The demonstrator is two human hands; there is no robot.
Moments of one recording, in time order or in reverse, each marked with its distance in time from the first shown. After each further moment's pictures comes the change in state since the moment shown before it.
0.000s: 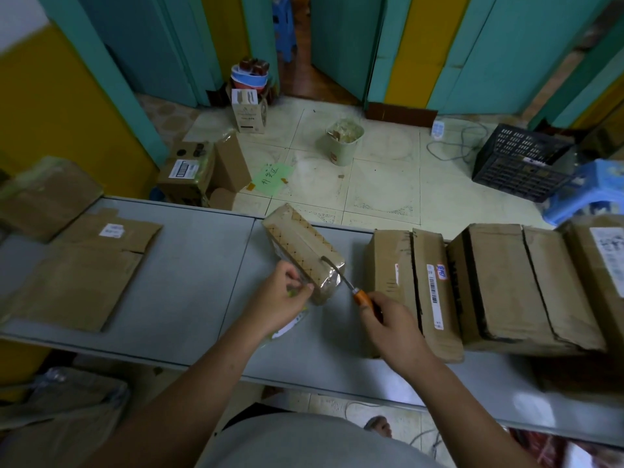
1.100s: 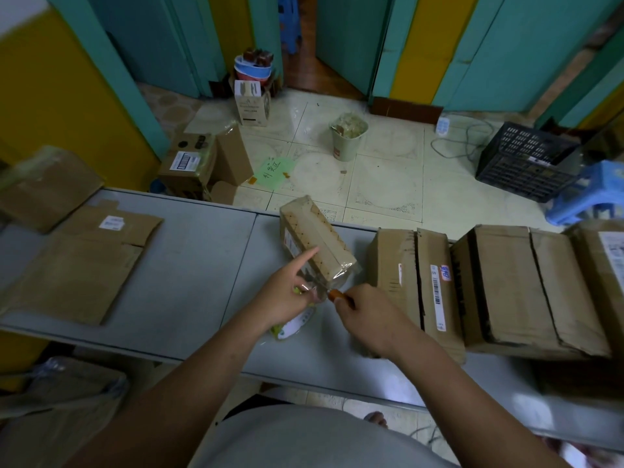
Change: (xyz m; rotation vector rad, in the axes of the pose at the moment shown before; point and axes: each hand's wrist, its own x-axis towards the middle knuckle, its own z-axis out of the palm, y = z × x) left_hand 0.001 0.023 -0.006 -0.128 -0.212 0.029; right_hand 0.025 -0.051 0.007 -0.331 -0.190 0.045
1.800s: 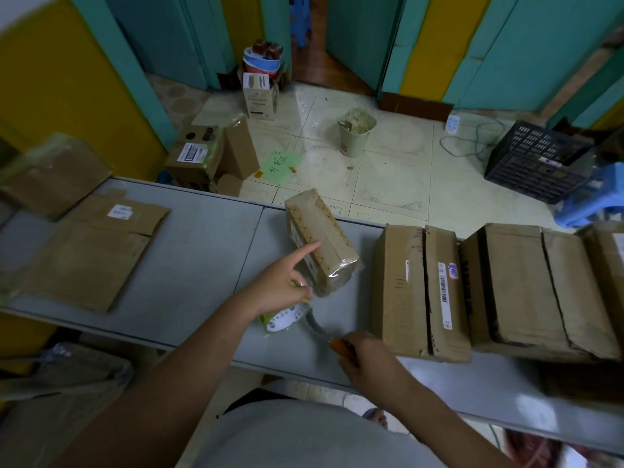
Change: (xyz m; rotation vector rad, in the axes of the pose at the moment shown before) left_hand -0.003 -0.001 -0.023 0.105 -0.099 -0.033; right_hand -0.033 0.060 0.074 -0.104 -0.104 -0.062
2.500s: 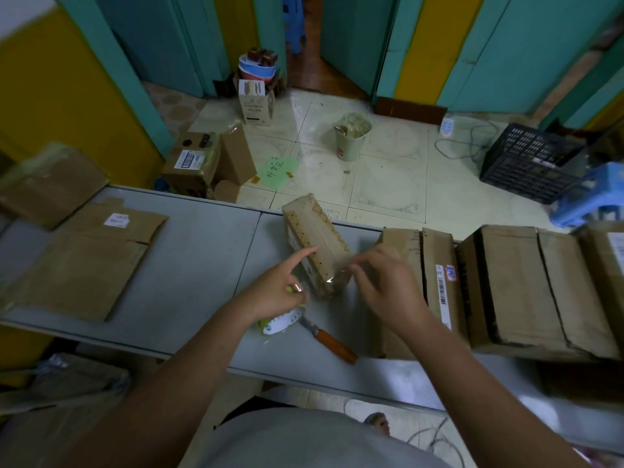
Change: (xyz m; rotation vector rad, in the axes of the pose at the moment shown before) left_hand 0.005 -0.016 -0.004 0.042 0.006 0.071; right_hand 0.051 -0.020 -0.096 0.051 0.527 -0.284
